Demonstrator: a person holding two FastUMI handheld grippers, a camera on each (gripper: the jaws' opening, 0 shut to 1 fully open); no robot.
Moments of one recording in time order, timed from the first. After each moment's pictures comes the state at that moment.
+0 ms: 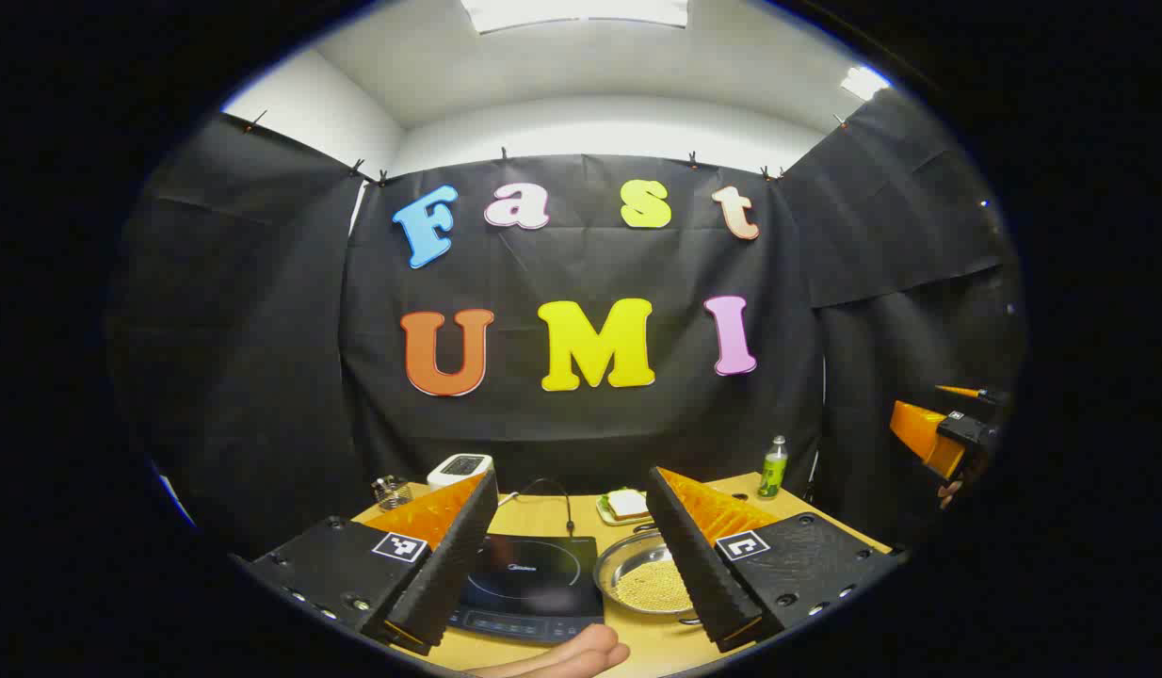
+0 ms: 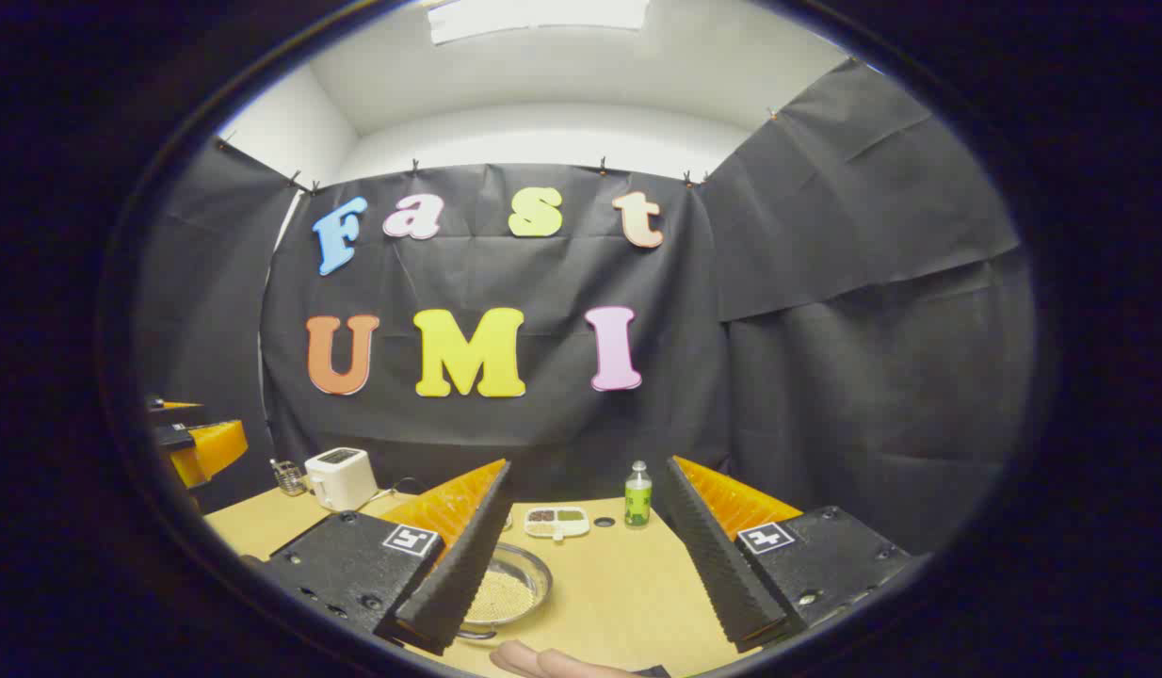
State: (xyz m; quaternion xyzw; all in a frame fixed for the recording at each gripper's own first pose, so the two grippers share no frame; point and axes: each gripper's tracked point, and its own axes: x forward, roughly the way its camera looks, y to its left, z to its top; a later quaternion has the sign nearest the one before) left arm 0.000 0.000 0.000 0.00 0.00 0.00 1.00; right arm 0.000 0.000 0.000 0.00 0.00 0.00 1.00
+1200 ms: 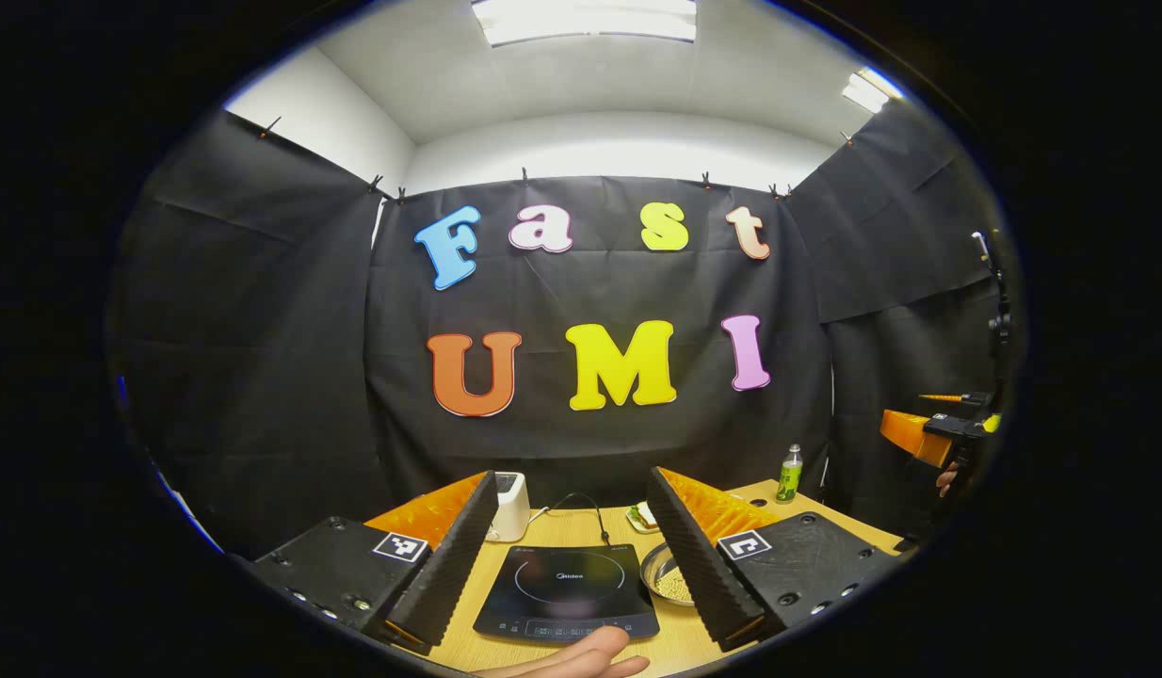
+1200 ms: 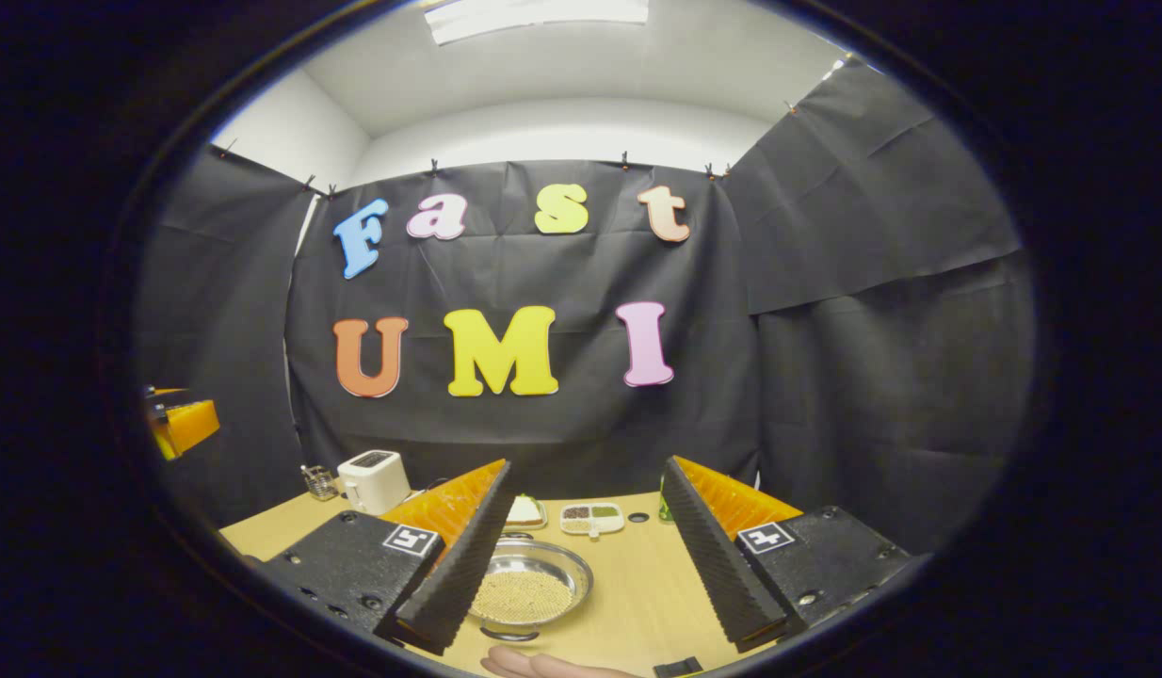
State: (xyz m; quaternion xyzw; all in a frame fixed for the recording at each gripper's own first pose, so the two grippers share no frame) left arm -0.025 0.057 0.023 0.00 -0.02 0.00 1.00; right arm 0.009 0.028 0.001 0.01 0.02 0.03 1.00
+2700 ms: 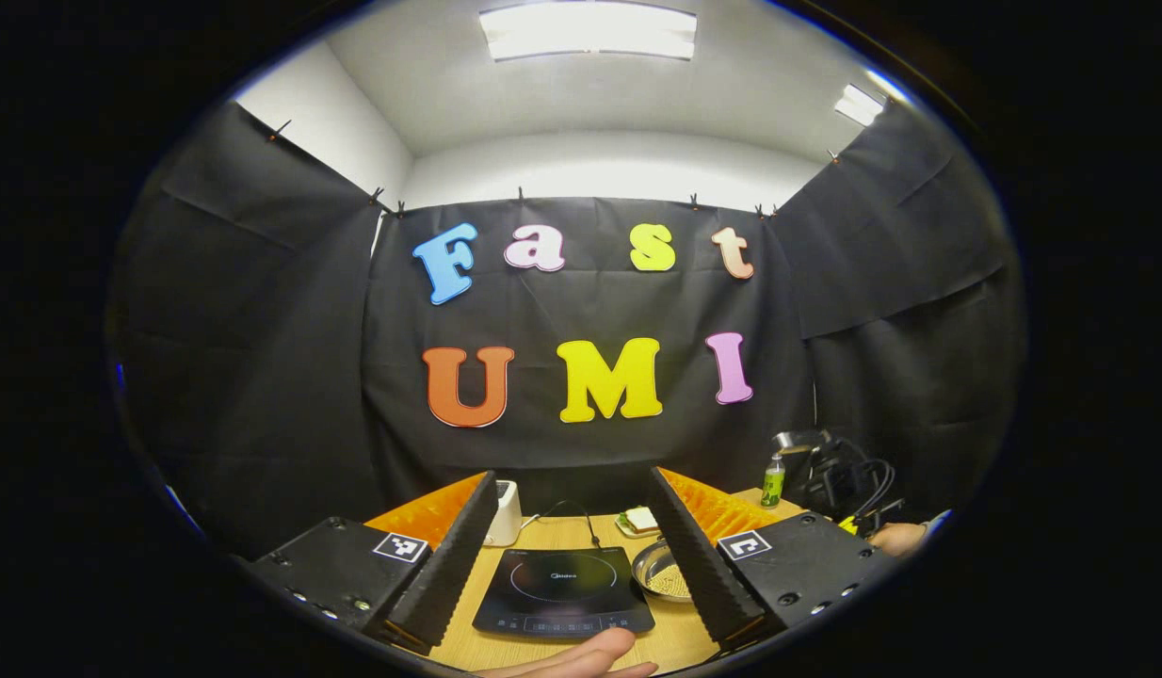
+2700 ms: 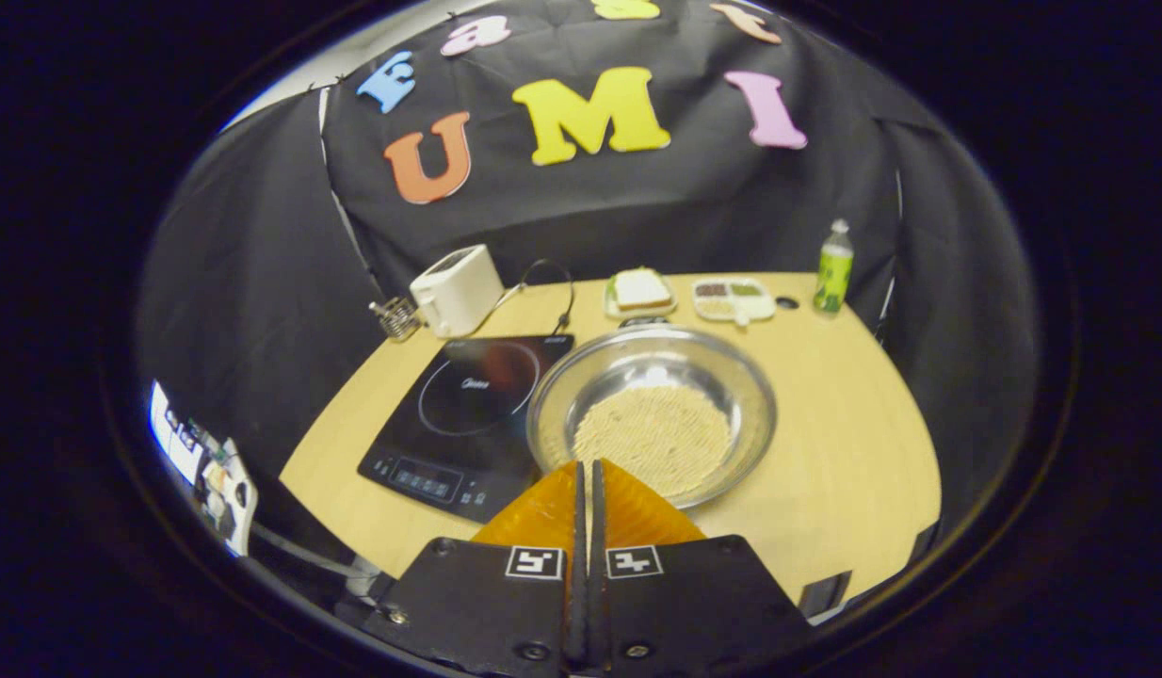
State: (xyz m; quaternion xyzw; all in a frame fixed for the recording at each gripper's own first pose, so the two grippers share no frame) left arm -0.069 0.059 0.018 -0.01 -0.06 -0.02 1.00; right arm 0.021 0.193 -0.244 0.05 0.40 0.20 0.89
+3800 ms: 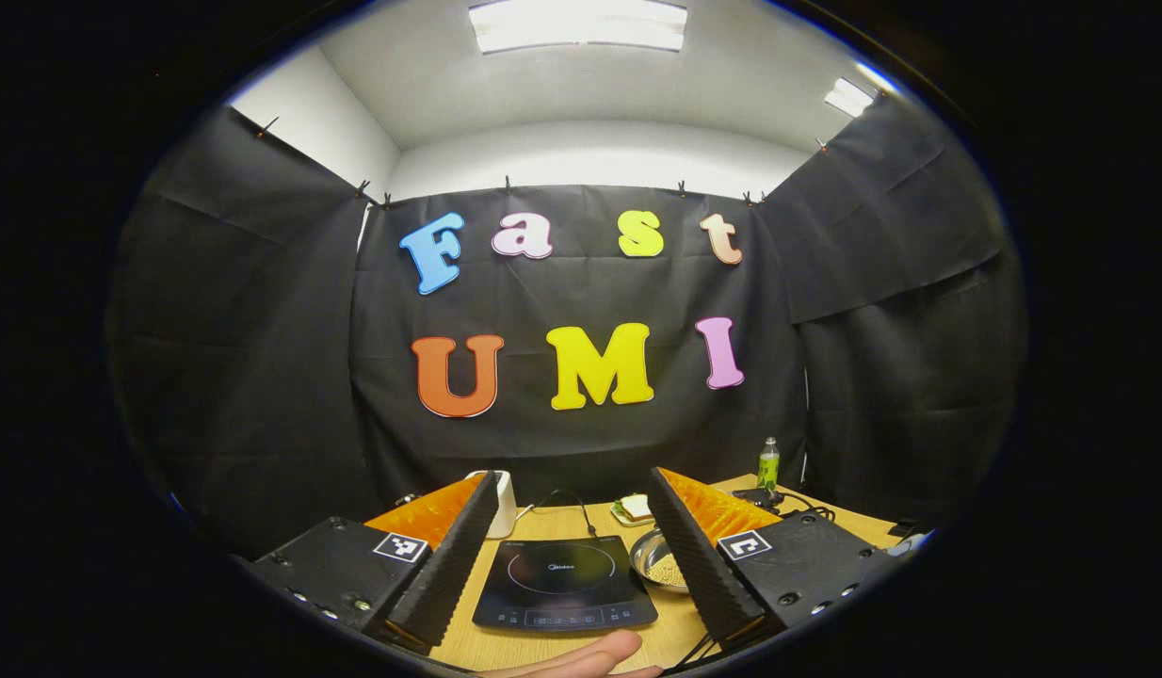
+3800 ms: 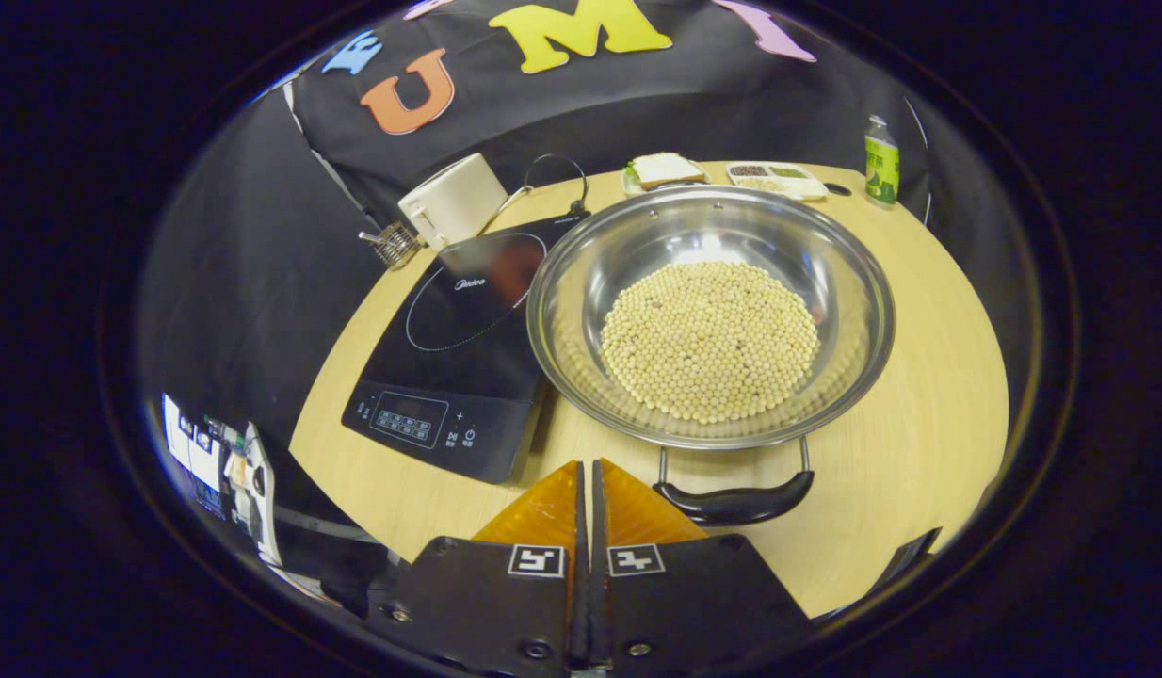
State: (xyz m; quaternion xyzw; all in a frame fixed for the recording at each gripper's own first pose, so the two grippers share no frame) left arm -0.066 0.052 0.002 0.00 -0.04 -0.04 1.00; right arm 0.011 0.208 -0.348 0.07 0.50 0.21 0.84
